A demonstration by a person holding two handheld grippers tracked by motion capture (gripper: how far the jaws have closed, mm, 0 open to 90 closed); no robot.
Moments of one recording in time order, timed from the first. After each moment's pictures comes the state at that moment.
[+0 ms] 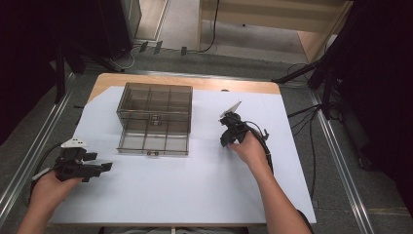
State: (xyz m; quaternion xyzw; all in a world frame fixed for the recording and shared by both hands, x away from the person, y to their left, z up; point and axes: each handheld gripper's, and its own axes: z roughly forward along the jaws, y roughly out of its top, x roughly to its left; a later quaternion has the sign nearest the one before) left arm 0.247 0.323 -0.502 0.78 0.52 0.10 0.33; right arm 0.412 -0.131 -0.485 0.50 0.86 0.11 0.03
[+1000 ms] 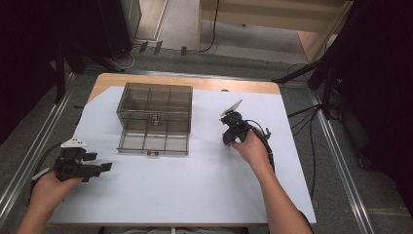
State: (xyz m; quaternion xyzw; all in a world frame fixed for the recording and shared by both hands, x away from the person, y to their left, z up) left arm 0.247 0.323 -0.502 0.78 0.52 0.10 0.33; right arm 0.410 -0.133 -0.475 0.48 0.87 0.12 0.04
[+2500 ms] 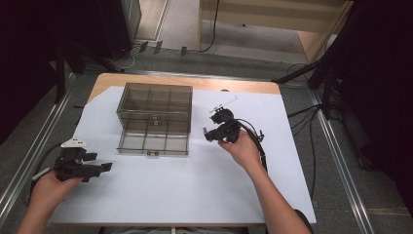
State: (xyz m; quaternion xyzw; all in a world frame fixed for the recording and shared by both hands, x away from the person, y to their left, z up) left arm 0.247 0.323 -0.502 0.78 0.52 0.10 0.32; right arm 0.387 -0.105 -0.447 0.40 0.88 0.27 0.02
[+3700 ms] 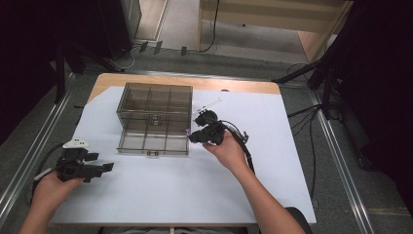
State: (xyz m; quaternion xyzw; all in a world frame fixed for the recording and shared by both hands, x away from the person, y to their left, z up) left arm 0.246 0.319 -0.503 0.78 0.52 0.10 0.33; right arm 0.375 -0.063 -0.446 0.35 0.89 0.30 0.01
